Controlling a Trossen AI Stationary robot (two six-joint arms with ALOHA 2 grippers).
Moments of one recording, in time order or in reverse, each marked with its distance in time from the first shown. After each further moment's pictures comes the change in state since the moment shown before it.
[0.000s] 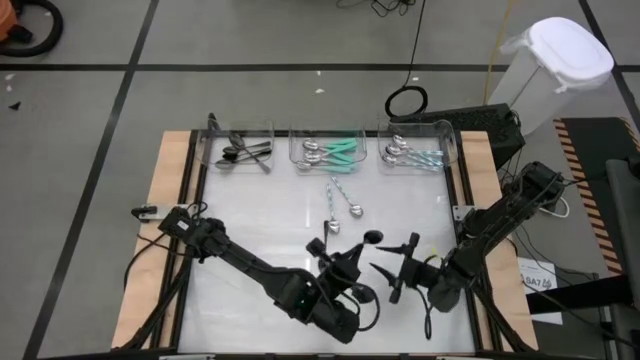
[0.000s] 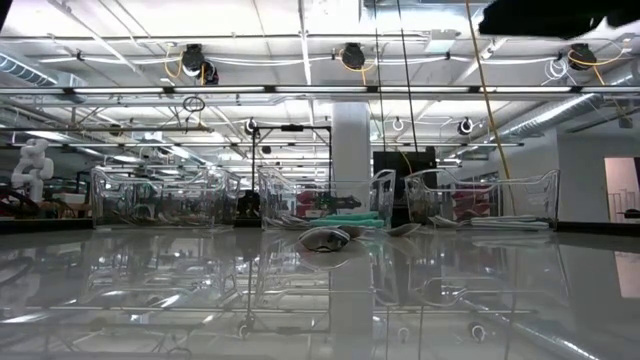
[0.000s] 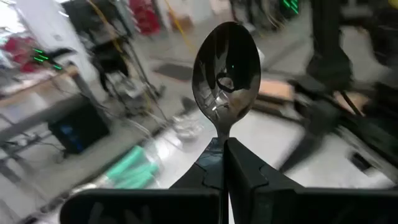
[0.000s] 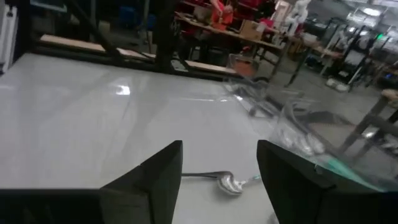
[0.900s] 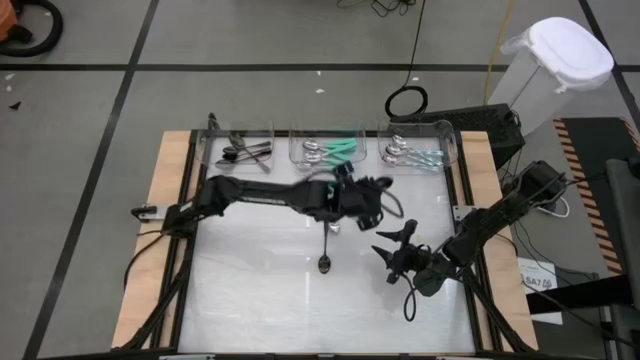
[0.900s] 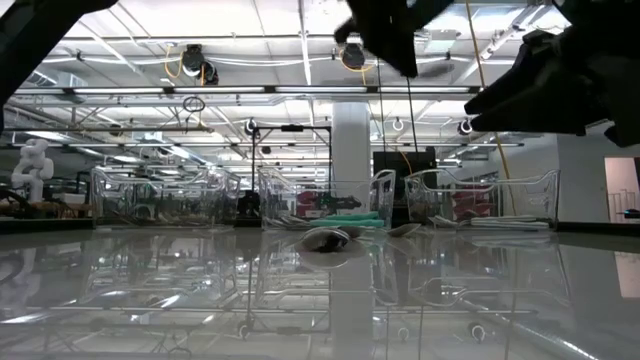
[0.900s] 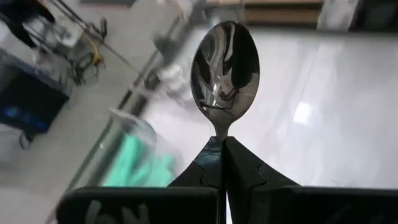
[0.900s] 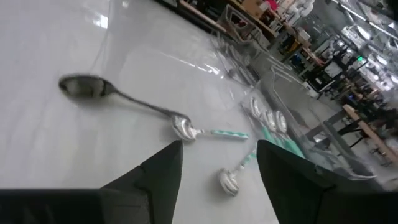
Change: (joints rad) left arm 0.439 -0.092 -0.119 0.042 0.687 0.466; right arm -0.131 -0.018 -0.138 -0.095 -0.096 -0.168
